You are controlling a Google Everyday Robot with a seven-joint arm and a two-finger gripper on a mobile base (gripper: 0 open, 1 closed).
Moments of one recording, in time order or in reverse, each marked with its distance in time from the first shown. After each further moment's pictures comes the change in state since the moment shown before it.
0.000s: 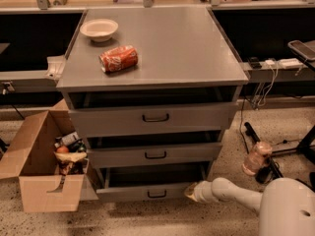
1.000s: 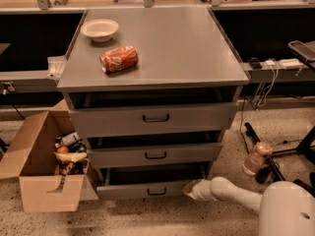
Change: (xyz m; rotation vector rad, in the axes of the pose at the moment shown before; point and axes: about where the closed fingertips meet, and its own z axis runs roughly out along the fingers) arm -0.008 -0.011 0.010 0.027 -0.033 -0.016
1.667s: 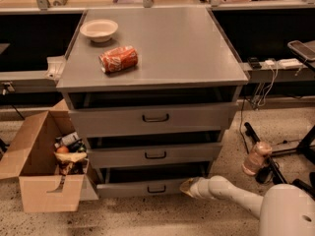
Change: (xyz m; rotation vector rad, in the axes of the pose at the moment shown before) arm -0.015 -0.005 0.007 0.018 -0.043 -0.016
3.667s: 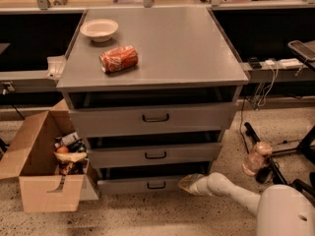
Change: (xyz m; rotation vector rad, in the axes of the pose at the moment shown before) arm -0.011 -0.016 0.011 0.018 -0.030 -0.009
